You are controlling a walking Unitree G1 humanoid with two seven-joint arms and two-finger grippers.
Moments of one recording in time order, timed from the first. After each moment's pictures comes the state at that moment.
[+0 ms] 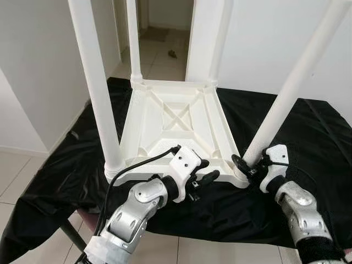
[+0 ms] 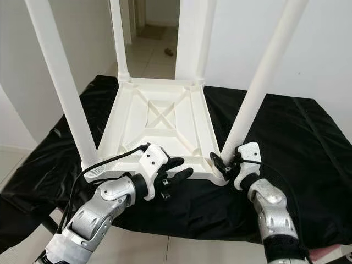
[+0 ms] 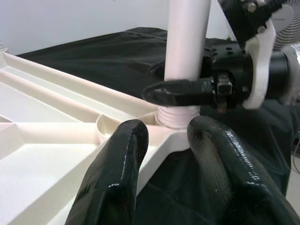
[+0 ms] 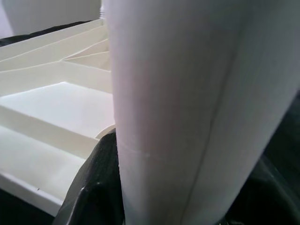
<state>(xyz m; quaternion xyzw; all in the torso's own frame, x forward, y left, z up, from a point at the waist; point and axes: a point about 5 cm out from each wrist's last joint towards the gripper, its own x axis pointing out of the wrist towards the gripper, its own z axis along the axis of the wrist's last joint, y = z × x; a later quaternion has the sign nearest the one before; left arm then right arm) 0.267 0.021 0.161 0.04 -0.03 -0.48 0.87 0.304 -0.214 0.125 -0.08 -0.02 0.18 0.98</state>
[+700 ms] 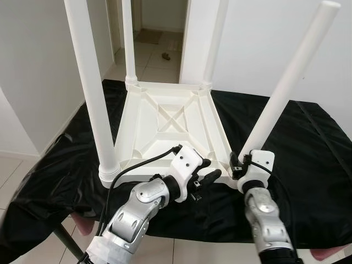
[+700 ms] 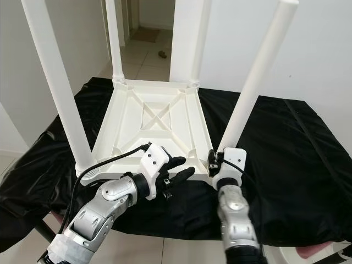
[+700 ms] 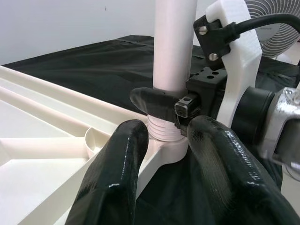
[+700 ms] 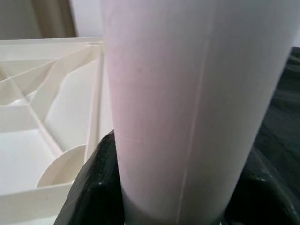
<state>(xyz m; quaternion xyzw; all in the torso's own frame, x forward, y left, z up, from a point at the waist) 0.267 0.019 0.164 0.04 -0.04 -0.48 0.87 0.301 -0.167 0.117 -0.02 -0.01 -0.10 1.00</state>
